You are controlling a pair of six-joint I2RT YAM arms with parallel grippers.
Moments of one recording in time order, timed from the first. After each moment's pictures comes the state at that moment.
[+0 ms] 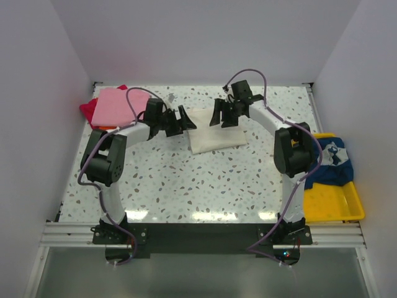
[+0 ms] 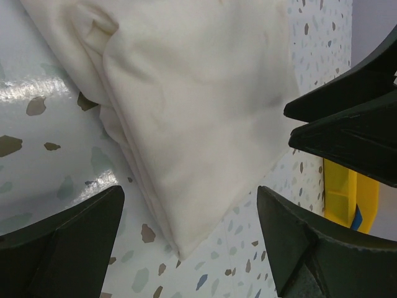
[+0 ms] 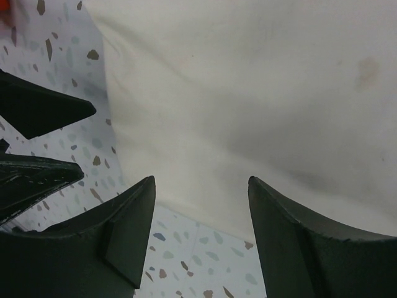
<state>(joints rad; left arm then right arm) -0.29 1.93 1.20 0.05 0.49 -0.63 0.33 2.09 1.71 -0.56 -0.35 0.37</state>
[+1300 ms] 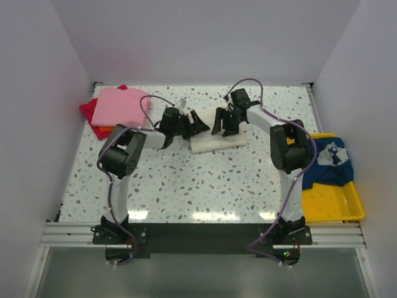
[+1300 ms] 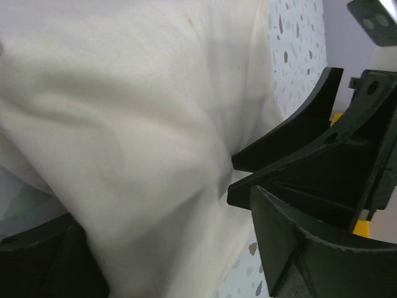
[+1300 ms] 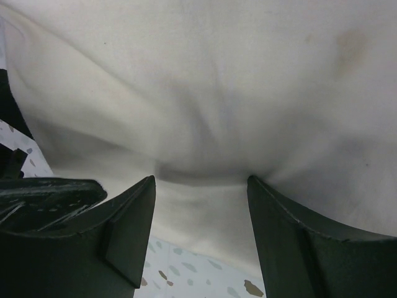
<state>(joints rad) -0.42 2.11 1.15 0.47 0.40 -0.79 0.33 2.17 1.65 -0.54 -0.35 0.37</state>
